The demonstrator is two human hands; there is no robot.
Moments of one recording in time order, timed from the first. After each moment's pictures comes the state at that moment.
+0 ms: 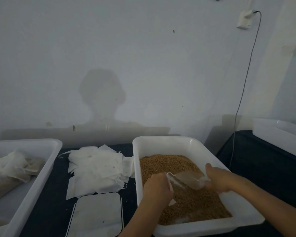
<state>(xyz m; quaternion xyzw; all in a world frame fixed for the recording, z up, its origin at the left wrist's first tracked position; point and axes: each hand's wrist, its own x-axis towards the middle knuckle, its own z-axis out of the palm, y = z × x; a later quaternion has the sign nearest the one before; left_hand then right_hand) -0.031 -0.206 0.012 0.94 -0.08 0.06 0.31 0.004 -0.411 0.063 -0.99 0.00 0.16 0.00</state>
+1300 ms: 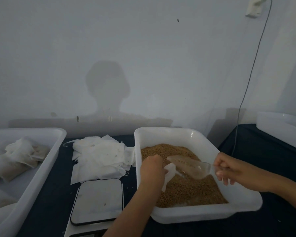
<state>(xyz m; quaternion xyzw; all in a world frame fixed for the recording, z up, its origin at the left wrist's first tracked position) -0.025 -0.201 0.024 0.95 -0.01 0.12 0.29 -0.050 -0.454 0.096 -0.94 -0.17 0.12 0.25</state>
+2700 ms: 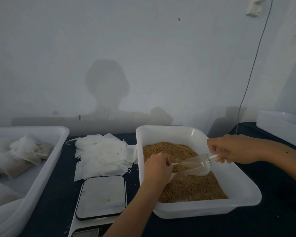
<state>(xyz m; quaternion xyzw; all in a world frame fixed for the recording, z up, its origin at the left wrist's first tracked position) -0.033 -0.205 0.020 0.92 -0.05 0.18 0.35 -0.060 -0.397 0.173 -0.97 -0.19 0.15 -0.11</state>
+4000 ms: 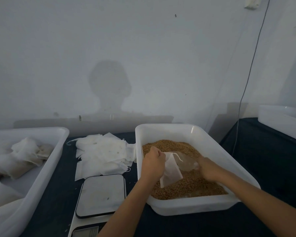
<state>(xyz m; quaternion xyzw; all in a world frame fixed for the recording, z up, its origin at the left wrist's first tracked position) -0.031 -0.198 0.022 0.84 0.01 0.09 0.54 0.007 -0.398 0.022 -0.99 -0.04 0.11 0.07</state>
